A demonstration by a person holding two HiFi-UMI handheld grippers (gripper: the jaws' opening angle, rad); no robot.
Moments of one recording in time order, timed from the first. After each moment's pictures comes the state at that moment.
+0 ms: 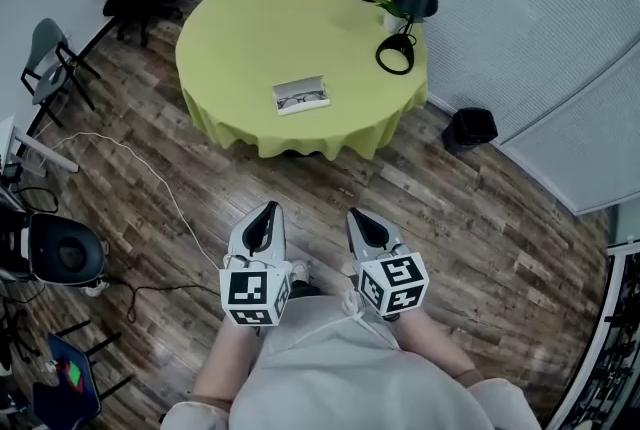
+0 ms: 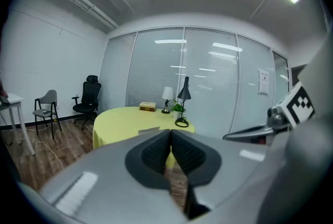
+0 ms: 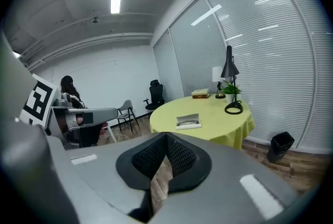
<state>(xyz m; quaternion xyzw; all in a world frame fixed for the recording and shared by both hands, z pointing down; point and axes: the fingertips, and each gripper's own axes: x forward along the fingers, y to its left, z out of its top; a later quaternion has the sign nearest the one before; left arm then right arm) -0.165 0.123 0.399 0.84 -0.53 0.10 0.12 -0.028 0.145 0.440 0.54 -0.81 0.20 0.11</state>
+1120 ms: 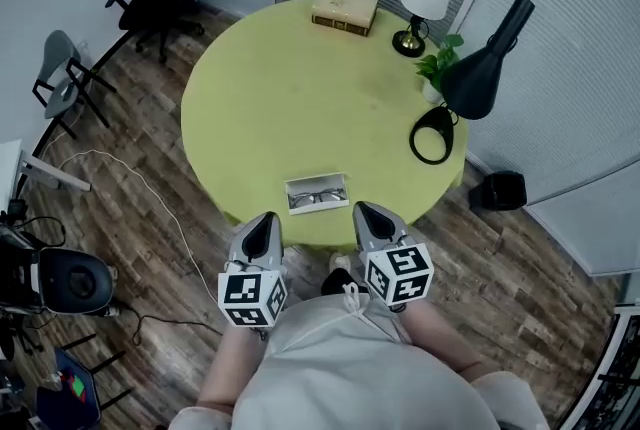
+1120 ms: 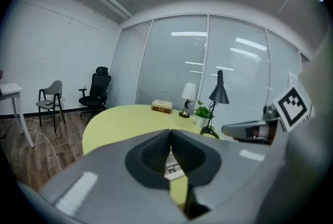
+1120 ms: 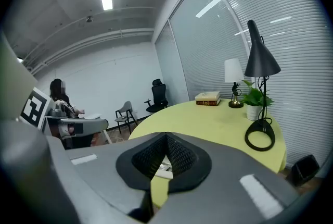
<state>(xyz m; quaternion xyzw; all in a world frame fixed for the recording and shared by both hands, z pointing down) -0.153 -0.186 0.427 0.79 -0.58 0.10 0.17 0.006 -0.204 0.451 0.49 -0.84 0.20 0.12</state>
